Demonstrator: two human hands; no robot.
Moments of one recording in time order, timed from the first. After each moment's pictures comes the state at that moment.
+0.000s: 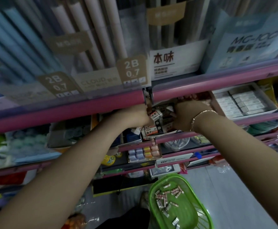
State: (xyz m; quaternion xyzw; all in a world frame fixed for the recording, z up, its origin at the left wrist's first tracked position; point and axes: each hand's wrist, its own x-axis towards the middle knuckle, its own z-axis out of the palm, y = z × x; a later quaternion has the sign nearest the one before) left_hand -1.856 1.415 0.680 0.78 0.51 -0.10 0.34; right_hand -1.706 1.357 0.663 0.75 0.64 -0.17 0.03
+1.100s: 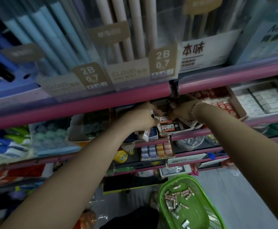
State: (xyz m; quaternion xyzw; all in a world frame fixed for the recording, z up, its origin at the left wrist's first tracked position) left_hand -1.891 1.418 0.663 0.81 0.48 -0.06 0.33; right_hand -1.735 1.392 0.644 0.75 0.55 -0.36 -0.07
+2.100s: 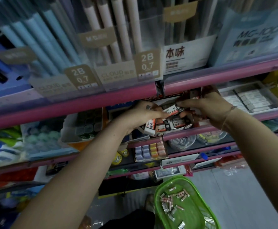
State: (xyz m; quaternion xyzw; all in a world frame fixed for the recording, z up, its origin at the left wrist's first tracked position) left_hand -1.876 1.405 0.671 0.67 0.51 0.05 0.54; right_hand -1.693 1.336 0.672 0.64 0.35 -0.52 -0.44
